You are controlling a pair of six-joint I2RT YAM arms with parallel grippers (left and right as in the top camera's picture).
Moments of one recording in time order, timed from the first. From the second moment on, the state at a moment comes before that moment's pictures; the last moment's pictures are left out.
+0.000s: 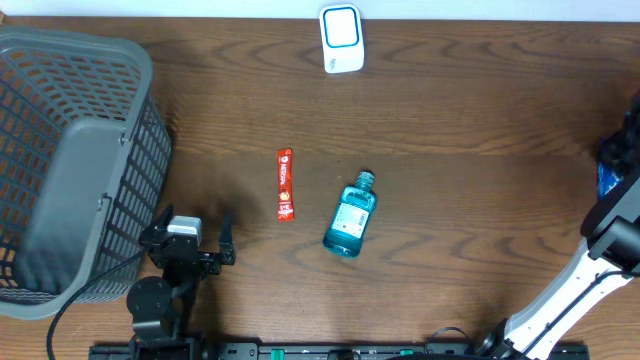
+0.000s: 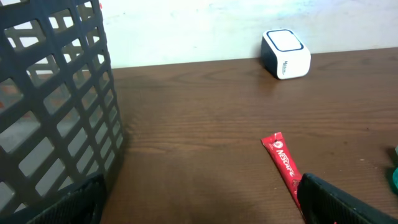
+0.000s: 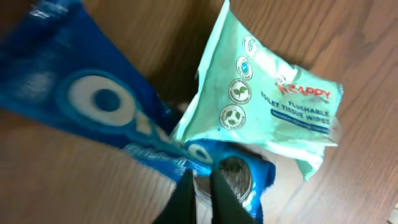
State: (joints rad) left arm 0.06 0.03 0.07 -0.23 0.18 0.07; right arm -0.57 2.28 1.95 -1.15 0.42 0.42
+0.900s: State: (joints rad) left arm 0.06 0.03 0.07 -0.23 0.18 0.07; right arm -0.06 2.00 2.07 -1.60 -0.17 0.57
